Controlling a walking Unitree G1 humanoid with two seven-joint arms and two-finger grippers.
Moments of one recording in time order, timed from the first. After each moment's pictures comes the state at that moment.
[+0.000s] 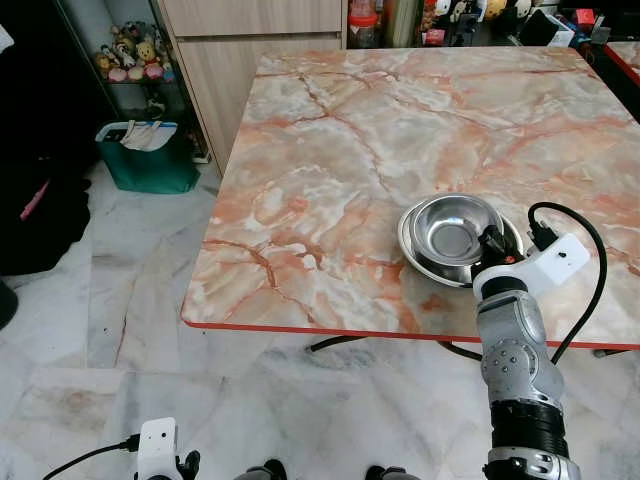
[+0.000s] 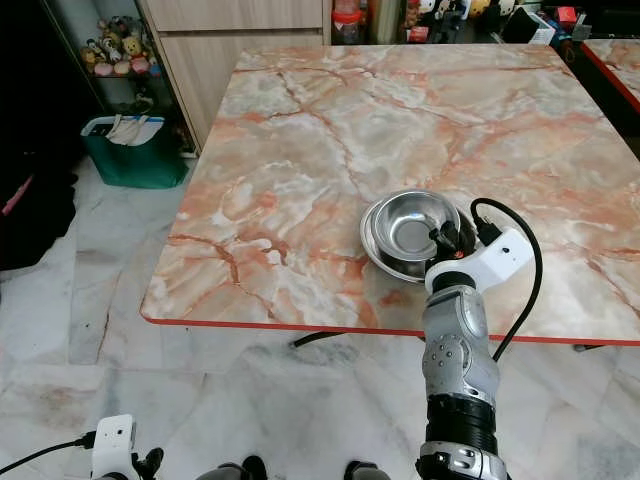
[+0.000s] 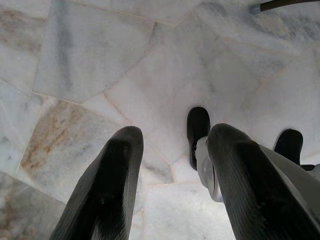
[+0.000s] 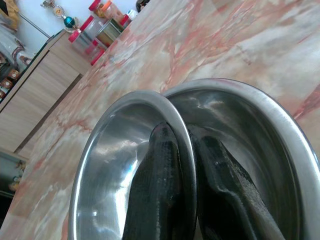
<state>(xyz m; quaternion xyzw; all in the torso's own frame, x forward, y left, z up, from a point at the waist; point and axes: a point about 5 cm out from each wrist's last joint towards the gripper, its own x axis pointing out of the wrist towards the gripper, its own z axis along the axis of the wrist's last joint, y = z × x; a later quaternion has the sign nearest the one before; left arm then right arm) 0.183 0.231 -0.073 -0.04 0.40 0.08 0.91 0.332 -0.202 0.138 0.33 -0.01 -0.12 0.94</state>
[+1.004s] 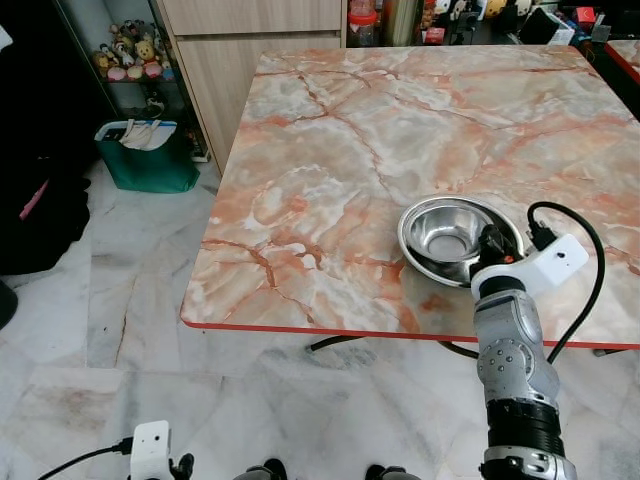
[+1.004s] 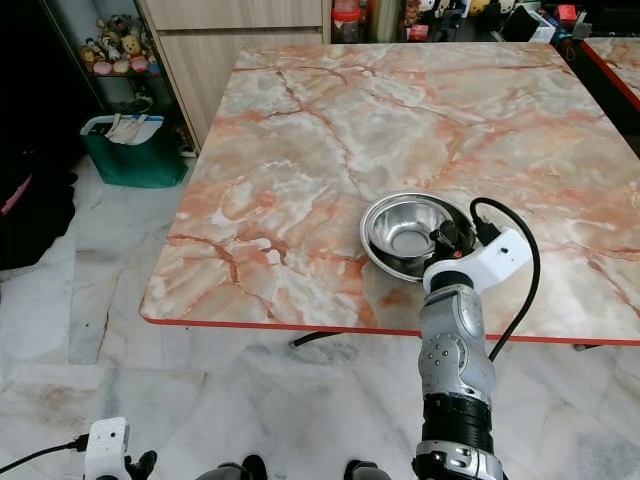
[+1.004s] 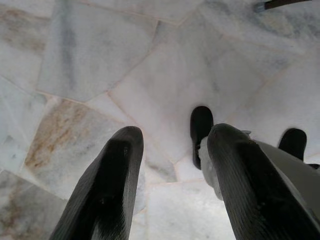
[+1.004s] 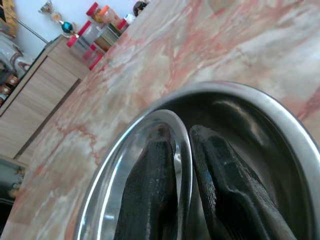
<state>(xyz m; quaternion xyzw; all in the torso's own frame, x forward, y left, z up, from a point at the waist) 0.181 0.234 -0.073 -0.04 0.40 0.08 0.91 0.334 -0.199 0.143 0.34 -0.02 -0.13 0.93</state>
